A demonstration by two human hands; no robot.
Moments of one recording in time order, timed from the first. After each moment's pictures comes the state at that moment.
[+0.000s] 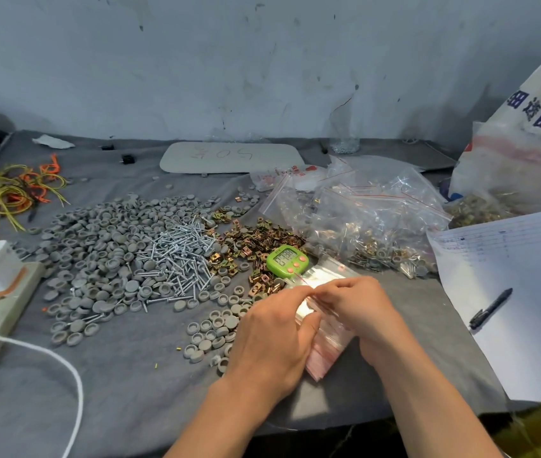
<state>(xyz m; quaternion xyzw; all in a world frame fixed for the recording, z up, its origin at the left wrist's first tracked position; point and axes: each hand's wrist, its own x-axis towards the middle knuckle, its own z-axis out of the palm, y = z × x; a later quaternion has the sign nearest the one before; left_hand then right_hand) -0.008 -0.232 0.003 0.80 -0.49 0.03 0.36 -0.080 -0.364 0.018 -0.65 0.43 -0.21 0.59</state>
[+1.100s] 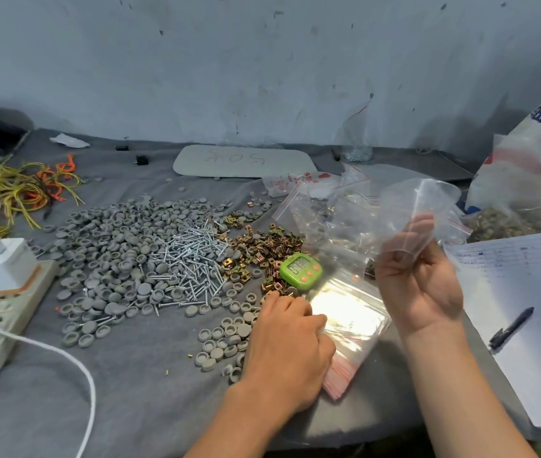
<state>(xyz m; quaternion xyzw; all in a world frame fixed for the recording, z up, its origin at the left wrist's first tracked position) -0.001 -0.241 -0.008 0.82 -0.52 0.06 0.21 -0.083 -0.403 0.063 -0.03 0.00 -0.37 0.93</state>
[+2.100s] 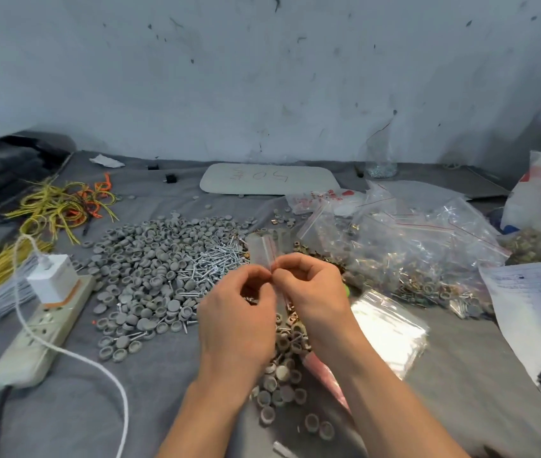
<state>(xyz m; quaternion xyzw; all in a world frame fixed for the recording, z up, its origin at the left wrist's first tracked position) 0.060 -0.202 0.042 0.81 -0.24 0.11 0.52 0.021 -0.317 0.037 -0.66 0.16 -0.29 0.67</state>
